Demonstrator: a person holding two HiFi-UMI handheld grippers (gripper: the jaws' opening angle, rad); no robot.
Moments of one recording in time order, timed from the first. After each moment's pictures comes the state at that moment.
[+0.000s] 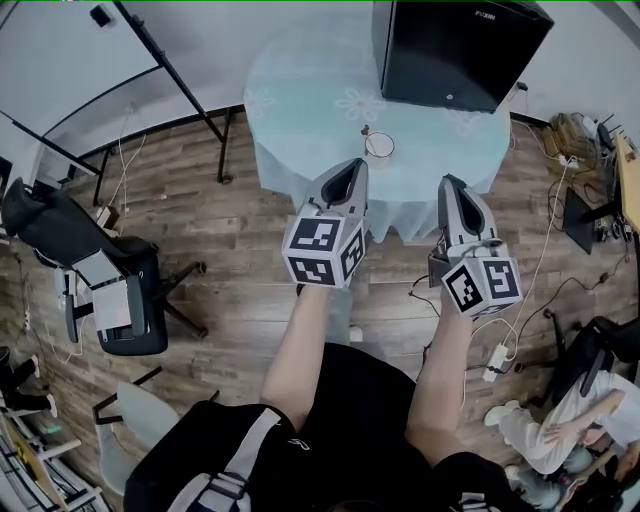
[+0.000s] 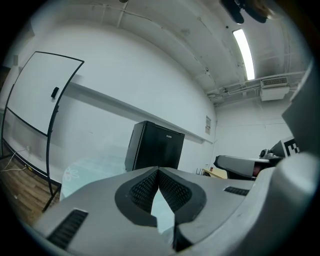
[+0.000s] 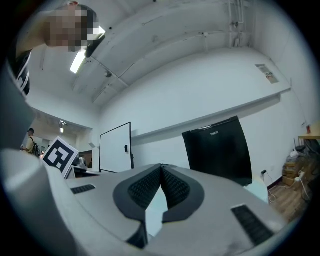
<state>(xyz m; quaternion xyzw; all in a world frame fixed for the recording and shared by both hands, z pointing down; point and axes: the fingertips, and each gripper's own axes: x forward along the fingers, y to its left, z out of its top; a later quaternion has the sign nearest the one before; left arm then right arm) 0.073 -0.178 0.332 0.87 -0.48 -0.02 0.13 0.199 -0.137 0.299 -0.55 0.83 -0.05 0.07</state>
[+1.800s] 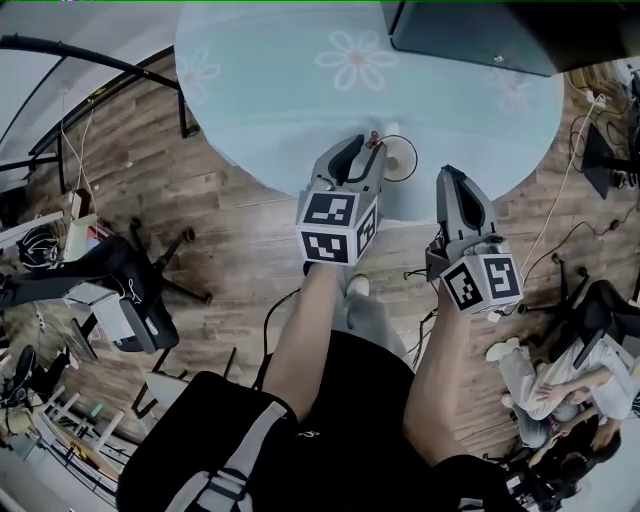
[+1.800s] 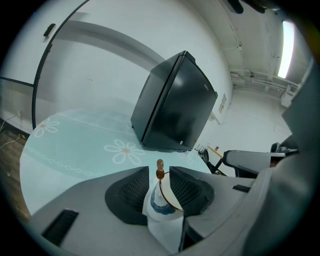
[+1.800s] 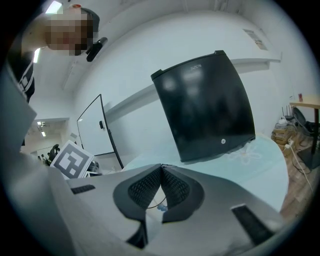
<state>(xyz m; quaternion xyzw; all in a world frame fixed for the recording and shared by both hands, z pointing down) 0.112 -0.383 0.545 0.84 -0.44 0.11 0.29 0.209 -0.331 0.482 -0.58 0.78 -0.22 -0.02</state>
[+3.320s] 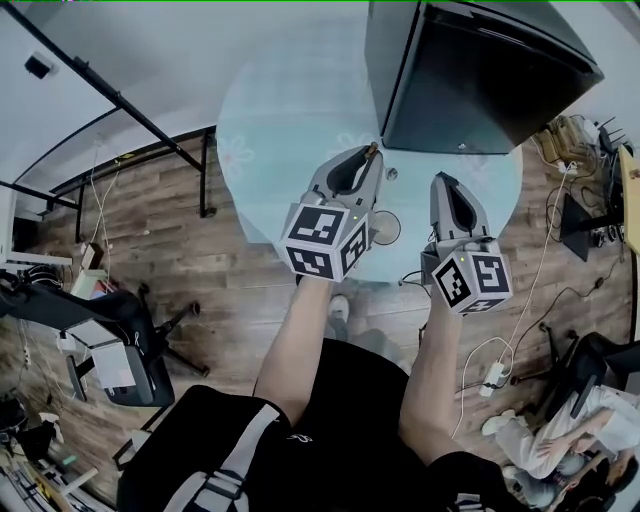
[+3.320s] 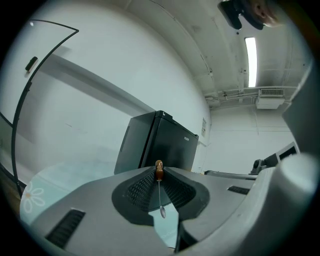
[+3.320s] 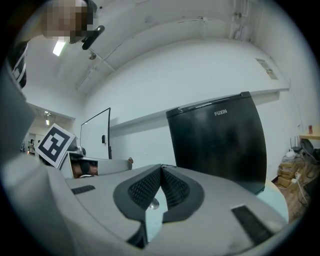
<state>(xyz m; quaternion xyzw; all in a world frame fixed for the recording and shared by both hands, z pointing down) 0.098 -0.432 0.339 0.90 -0.41 -0.03 0.14 0.198 -0.387 0.337 -0.60 0.80 -0.07 0.02</state>
